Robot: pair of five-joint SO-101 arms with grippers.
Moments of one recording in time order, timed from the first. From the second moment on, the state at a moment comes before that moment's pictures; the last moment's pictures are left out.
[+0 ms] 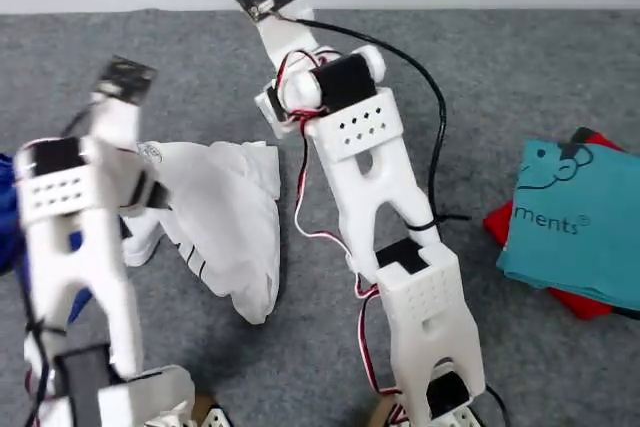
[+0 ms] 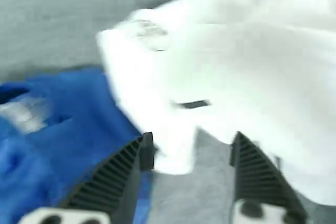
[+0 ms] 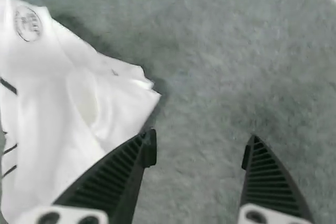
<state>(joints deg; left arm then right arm) -17.5 -7.5 16.6 77.7 -24.2 -29.6 37.3 -73.1 100.7 8.6</state>
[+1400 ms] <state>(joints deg) -8.1 18.9 1.8 77.5 -24.4 -11.3 19.8 -48.1 100.7 6.4</state>
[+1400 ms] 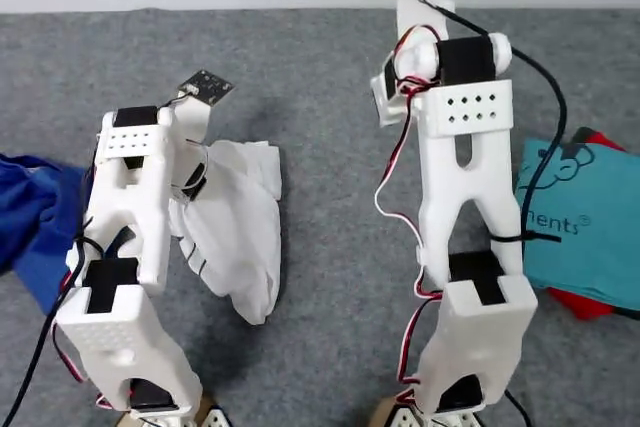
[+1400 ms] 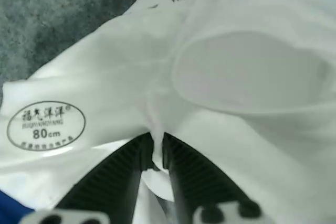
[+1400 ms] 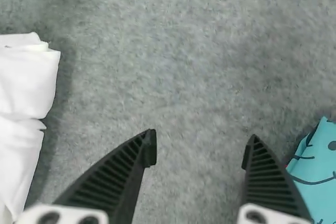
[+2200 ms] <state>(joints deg) -8.1 26.8 -9.7 85.3 -21.6 -11.3 18.5 -46.2 100.7 6.4</state>
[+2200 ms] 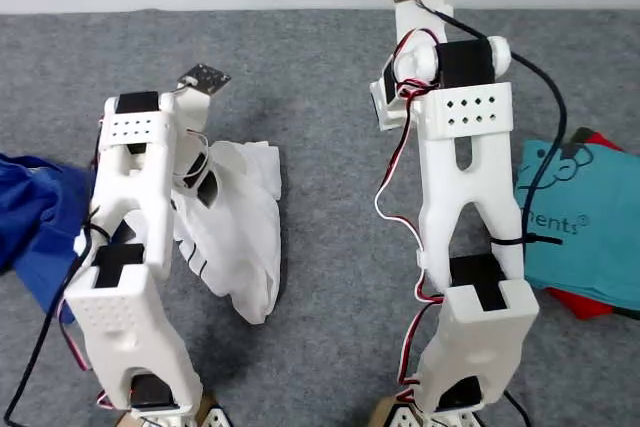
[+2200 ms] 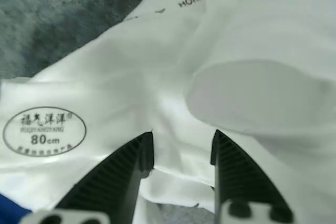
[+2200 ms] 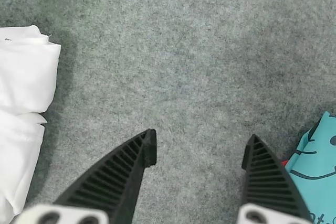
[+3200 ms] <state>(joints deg) -6.1 29.3 -9.7 86.3 -22.4 -11.3 18.5 -46.2 100.7 6.4</state>
